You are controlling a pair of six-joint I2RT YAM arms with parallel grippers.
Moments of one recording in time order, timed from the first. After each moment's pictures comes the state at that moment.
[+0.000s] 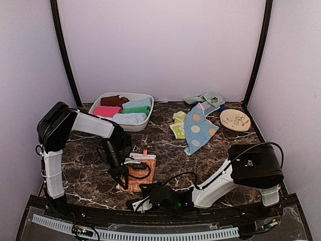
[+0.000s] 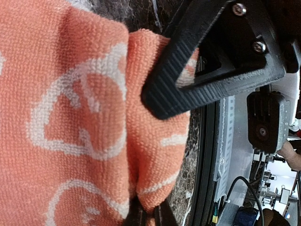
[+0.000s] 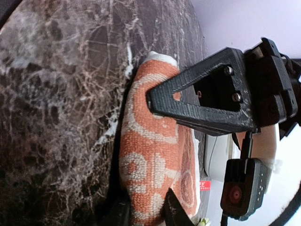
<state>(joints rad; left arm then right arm) -0.63 2.03 1.22 -1.20 0.74 0.92 1.50 2.10 0.94 0.65 0.58 -1.01</state>
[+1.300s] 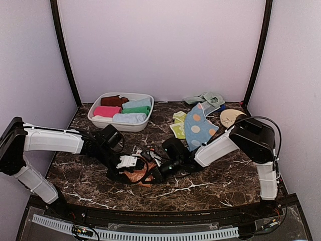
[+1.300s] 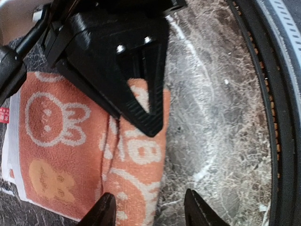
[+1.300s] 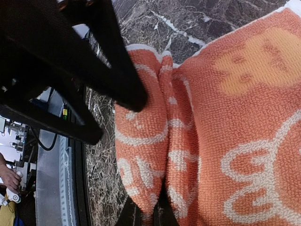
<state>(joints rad) -0.75 1.47 0.81 -0.53 0.45 0.84 1.02 2.12 1.08 0.36 -0.71 0.43</state>
